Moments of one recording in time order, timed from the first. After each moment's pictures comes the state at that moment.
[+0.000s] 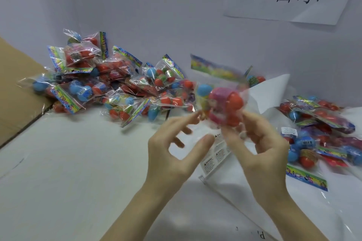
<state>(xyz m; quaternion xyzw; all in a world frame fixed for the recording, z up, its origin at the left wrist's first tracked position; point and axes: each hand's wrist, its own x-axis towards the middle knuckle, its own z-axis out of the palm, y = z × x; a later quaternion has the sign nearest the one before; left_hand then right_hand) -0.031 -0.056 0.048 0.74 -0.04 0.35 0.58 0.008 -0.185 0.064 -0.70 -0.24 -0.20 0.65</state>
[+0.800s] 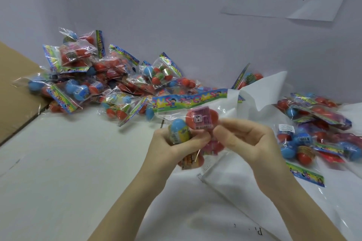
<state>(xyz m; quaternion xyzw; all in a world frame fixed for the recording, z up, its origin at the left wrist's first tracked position) -0.026 -0.049 0.056 0.63 0.01 0.10 0.77 0.013 -0.195 0.076 -0.67 -0.25 0.05 0.69</state>
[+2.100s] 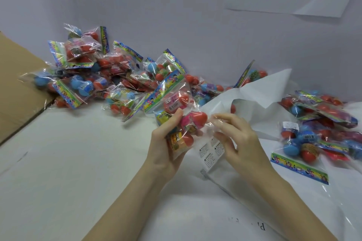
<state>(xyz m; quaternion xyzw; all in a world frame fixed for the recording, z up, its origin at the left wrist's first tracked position) -0.007 -0.045 0.037 0.42 0.06 0.08 0.90 0.045 -0.191 0.026 -0.82 -0.38 -0.23 0.35</state>
